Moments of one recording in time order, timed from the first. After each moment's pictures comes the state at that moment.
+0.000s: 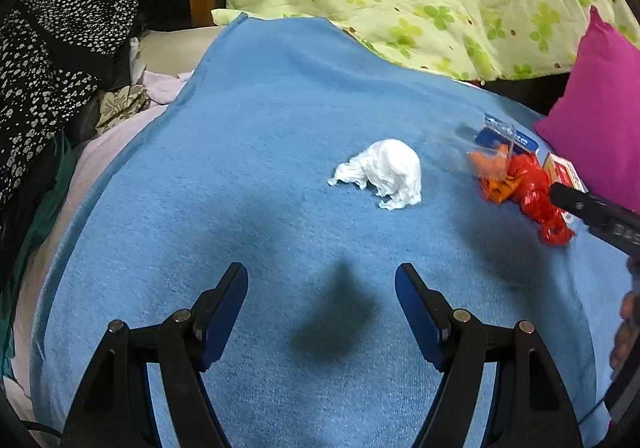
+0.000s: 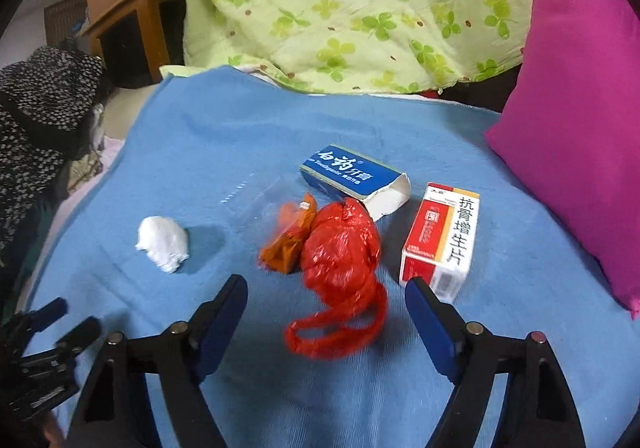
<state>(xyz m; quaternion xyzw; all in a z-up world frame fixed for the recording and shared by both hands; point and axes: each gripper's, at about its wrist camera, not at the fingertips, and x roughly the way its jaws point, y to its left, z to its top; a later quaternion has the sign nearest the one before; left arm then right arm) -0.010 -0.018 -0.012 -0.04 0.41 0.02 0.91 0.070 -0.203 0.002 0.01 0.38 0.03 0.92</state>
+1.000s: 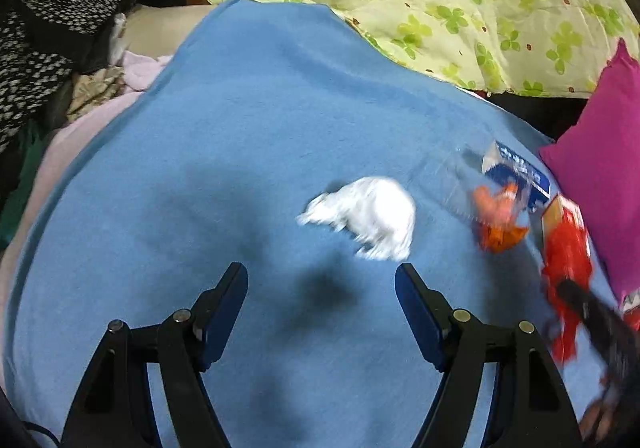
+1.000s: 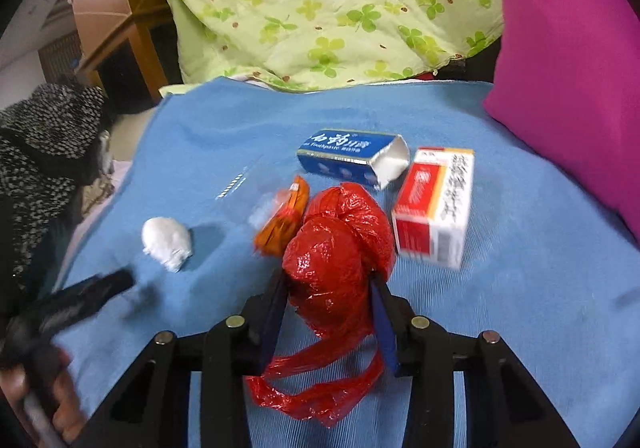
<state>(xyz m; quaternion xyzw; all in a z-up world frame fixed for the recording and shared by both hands) 0.057 -0.029 -0.015 -0.09 0.44 0.00 0.89 0.044 -0.221 -0.015 0.08 0.37 0.05 0.92</state>
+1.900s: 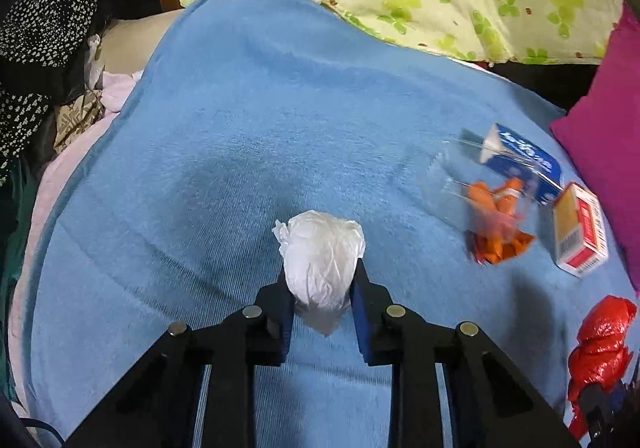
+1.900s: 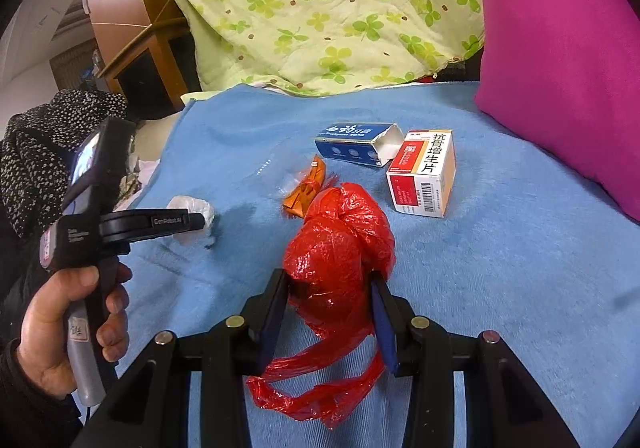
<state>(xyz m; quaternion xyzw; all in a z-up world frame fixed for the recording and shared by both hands) 0.080 -0.064 -0.007 -0.03 0.47 0.01 0.88 -0.020 -0.225 -0.004 0.10 0.35 0.07 0.93</state>
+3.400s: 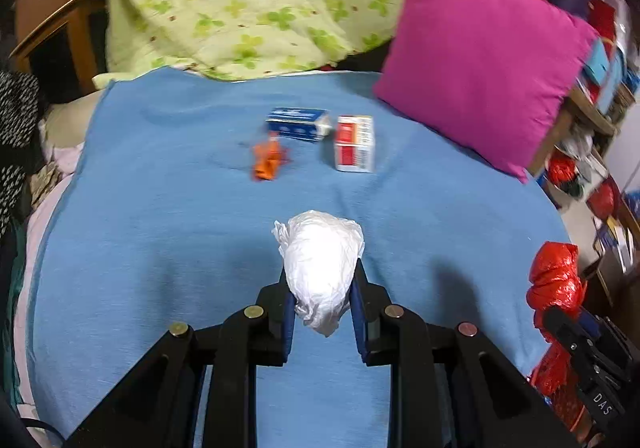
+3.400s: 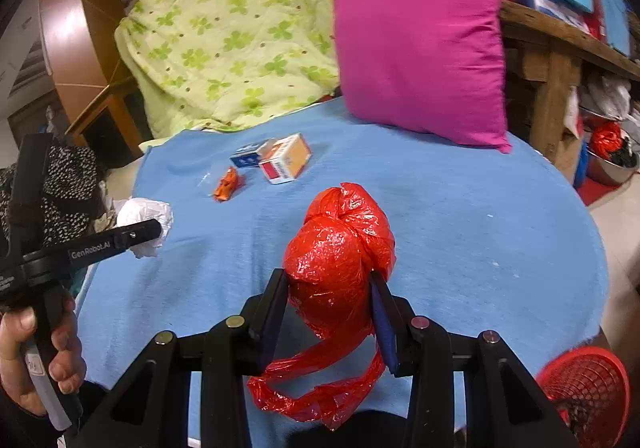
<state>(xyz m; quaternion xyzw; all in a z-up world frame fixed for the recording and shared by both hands) -0.109 -0.187 0.067 0.05 0.41 -0.16 0.90 -0.216 -0.330 0.026 0.16 0.32 -0.05 0.93</state>
